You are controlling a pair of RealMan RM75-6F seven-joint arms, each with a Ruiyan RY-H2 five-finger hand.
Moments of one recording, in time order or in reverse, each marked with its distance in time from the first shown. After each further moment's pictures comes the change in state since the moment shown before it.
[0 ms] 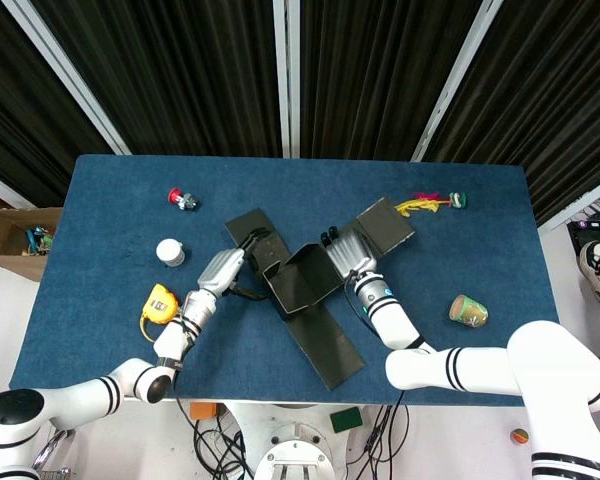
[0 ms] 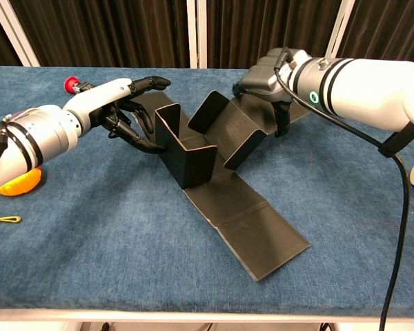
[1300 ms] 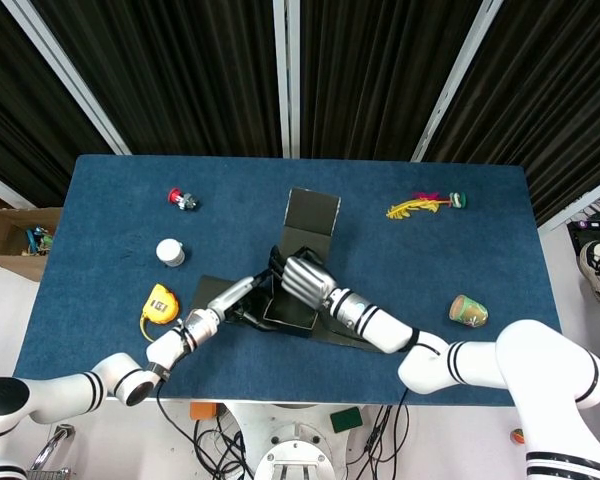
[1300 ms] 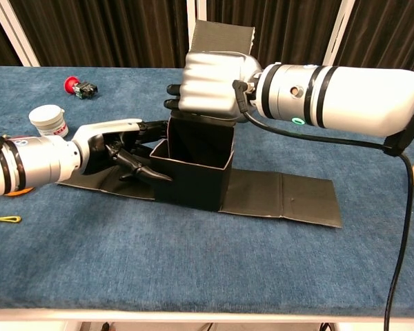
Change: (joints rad) left arm -0.061 0.106 0.142 -0.065 0.180 -0.165 -0.643; right arm 0.027 -0.019 -0.126 0.116 -0.696 -0.047 -0.012
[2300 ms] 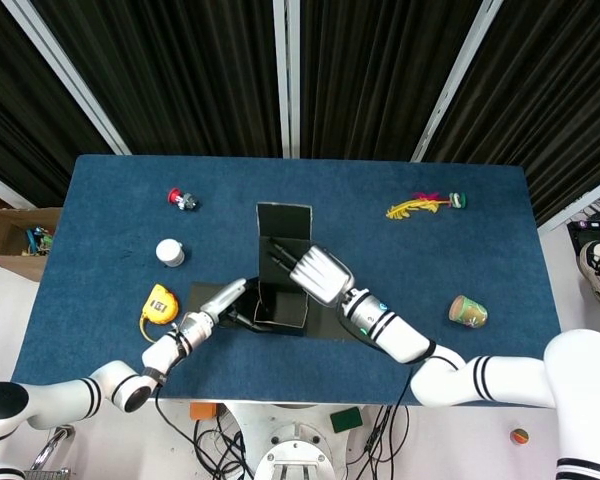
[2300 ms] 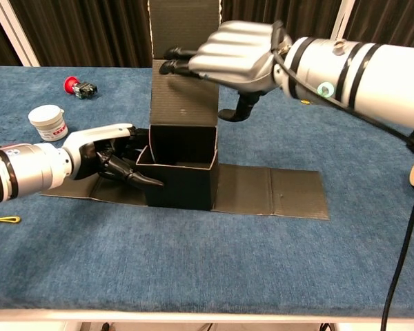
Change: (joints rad) left arm 0.031 -0.001 0.021 -0.006 -0.081 0.036 0.147; right arm -0.164 0.108 0.158 -0.206 0.033 0.012 0.407
